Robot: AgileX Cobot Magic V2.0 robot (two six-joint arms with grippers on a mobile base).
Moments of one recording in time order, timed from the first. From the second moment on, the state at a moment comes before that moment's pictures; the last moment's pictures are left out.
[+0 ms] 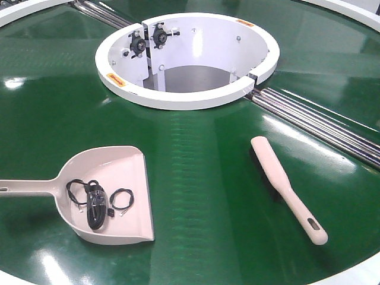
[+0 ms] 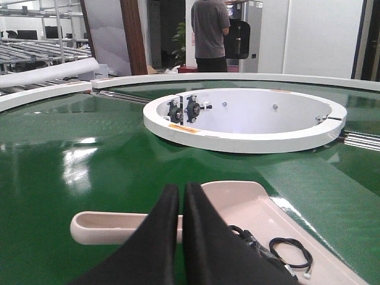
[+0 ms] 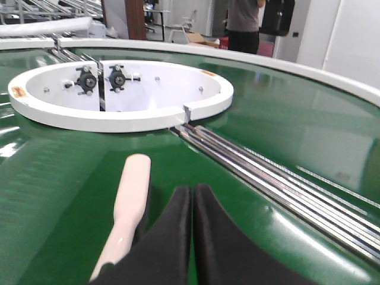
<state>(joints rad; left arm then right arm) -0.11 -0.01 0.02 0.01 0.06 0.06 0.08 0.12 -0.12 -0.04 0.18 -0.06</state>
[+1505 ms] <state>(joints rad) -0.11 -0.01 0.03 0.01 0.06 0.05 0.08 -0.01 0.03 -0.07 0.04 -0.03</state>
